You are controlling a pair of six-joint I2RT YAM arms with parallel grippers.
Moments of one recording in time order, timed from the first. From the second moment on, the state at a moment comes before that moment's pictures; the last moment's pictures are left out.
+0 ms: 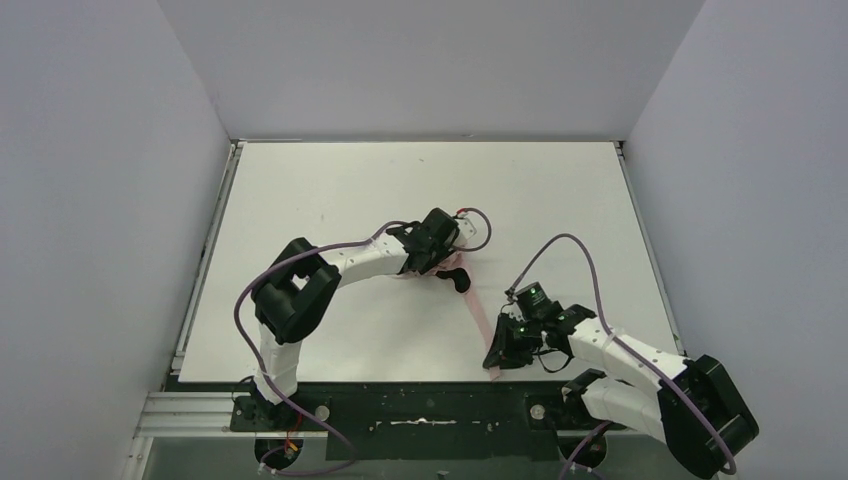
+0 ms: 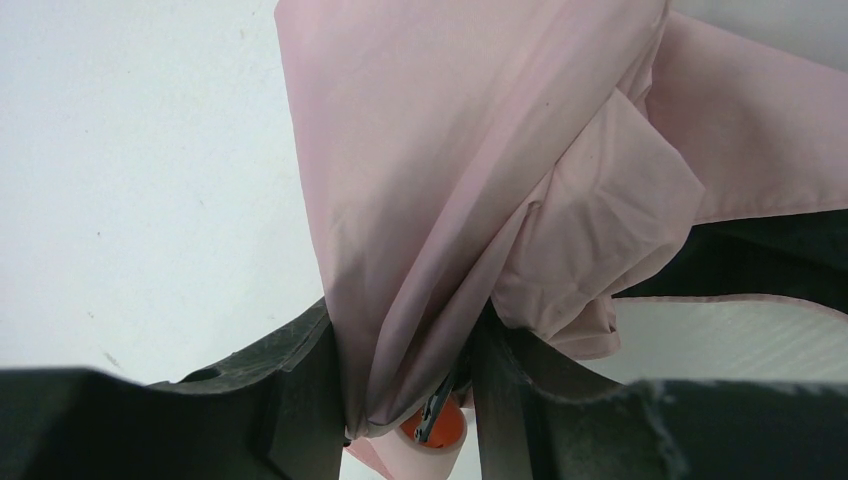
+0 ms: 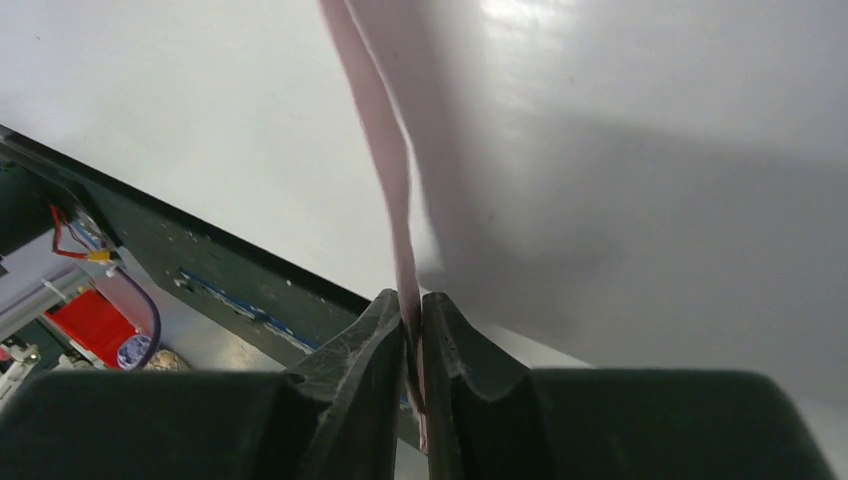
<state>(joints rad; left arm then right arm) -0.83 1.98 1.33 -0.32 -0.33 0.27 0.57 1.07 0.35 -0.45 -0.43 0.78</state>
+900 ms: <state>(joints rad) -0.85 1.99 1.33 -0.30 -0.39 0.29 0.63 0.97 0.29 -0.40 -0.56 0.86</state>
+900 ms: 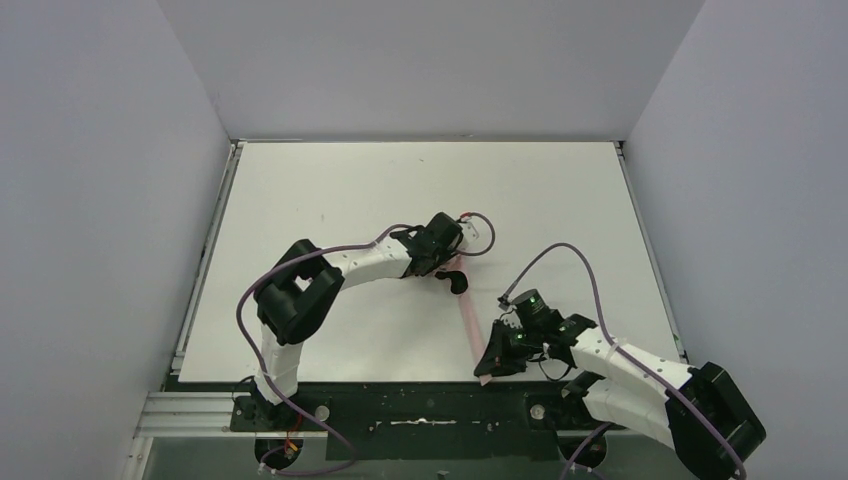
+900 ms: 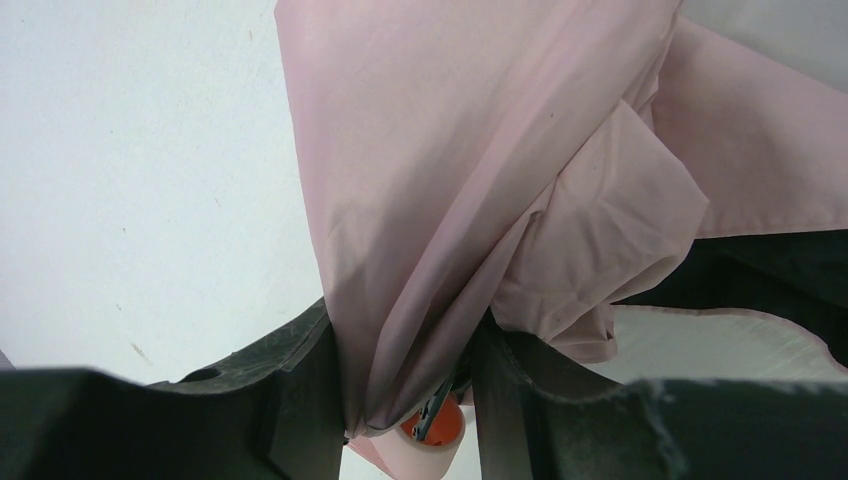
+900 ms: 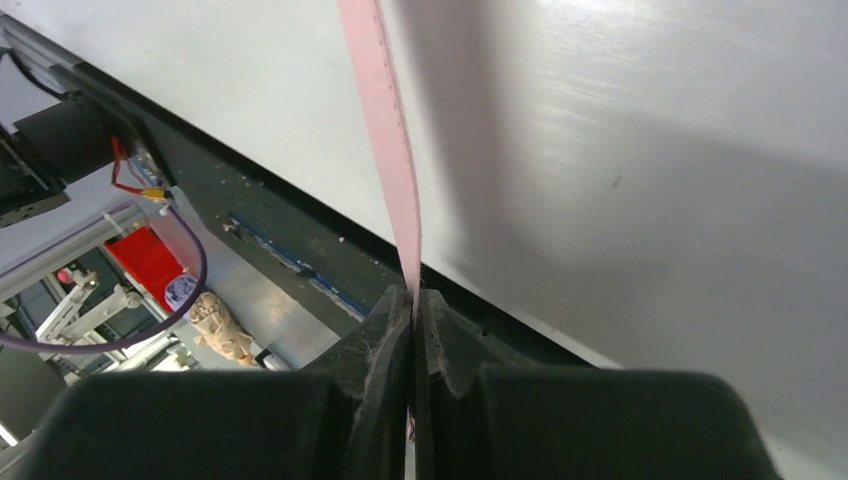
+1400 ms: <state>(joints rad) -0.88 1.99 1.29 -0.24 -0.47 0.33 0.66 1.08 0.41 -0.55 -0.33 0.77</state>
